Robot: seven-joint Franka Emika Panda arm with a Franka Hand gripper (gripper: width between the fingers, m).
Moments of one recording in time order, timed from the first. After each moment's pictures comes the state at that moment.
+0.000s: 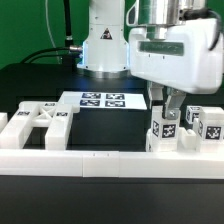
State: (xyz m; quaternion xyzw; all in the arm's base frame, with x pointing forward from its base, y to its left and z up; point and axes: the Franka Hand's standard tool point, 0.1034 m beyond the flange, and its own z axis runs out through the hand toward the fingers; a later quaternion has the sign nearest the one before) arm 0.646 0.049 0.080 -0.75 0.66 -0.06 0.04
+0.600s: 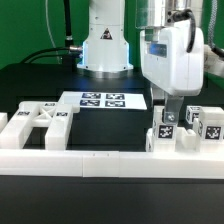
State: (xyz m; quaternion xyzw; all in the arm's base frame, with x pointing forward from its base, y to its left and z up) arm 0.646 0.050 0.078 -0.72 0.70 -0.05 0.05
